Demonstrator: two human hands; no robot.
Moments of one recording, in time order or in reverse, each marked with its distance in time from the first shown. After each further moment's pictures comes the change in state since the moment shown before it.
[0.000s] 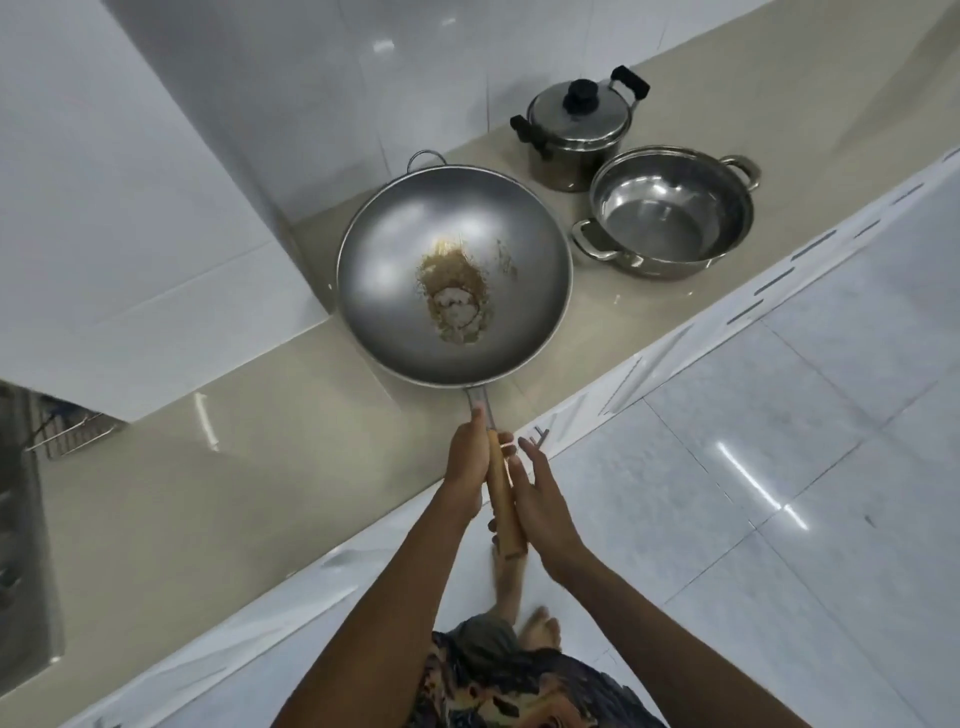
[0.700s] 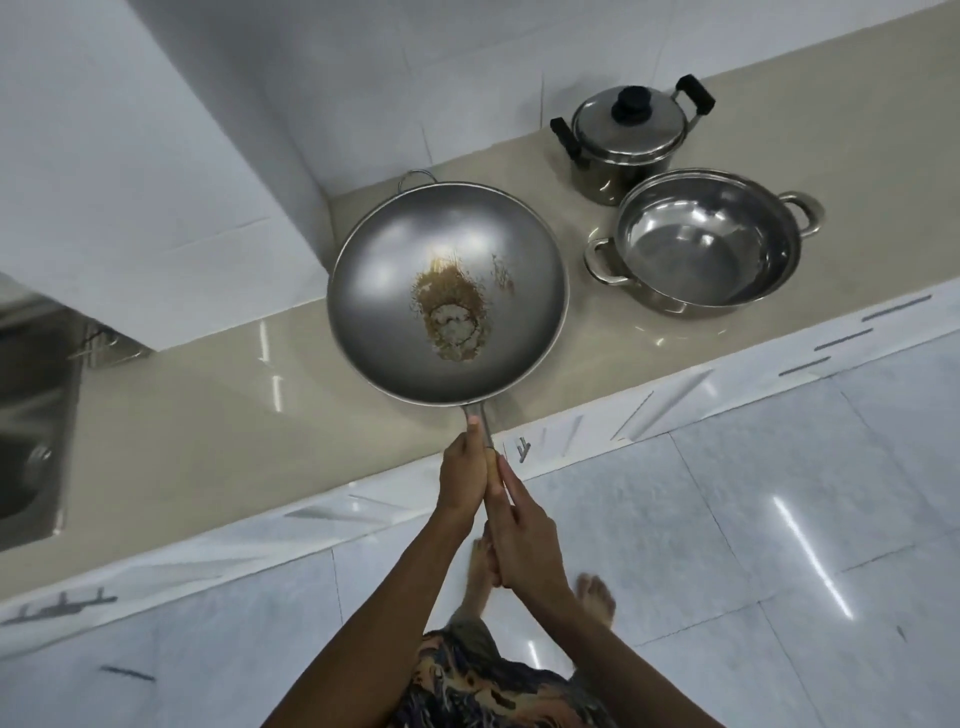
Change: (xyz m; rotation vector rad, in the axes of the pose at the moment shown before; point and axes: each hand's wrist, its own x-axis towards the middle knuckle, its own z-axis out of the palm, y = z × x) left_hand -0.014 -0.011 0.087 0.063 0.306 0.143; right_hand -0.002 -0.004 -0.095 -0.138 -0.170 -0.113
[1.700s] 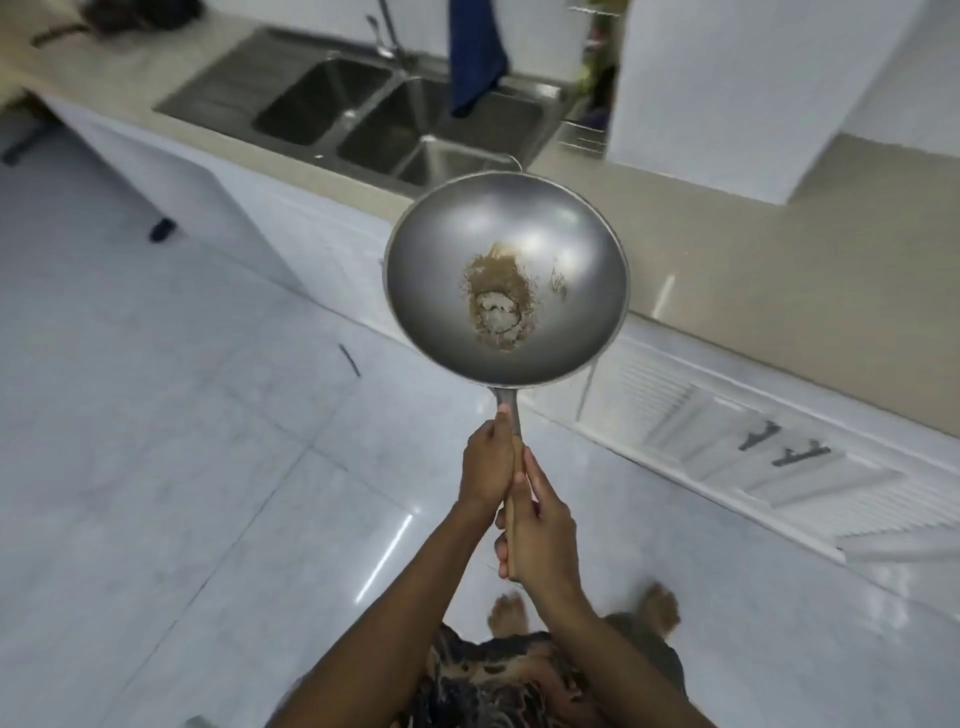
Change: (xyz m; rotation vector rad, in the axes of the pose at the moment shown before) left_hand -0.262 -0.275 -0.250 -0.396 0.603 -0.082; right_hand -0.297 0.114 0.207 -0.268 -0.579 -0.085
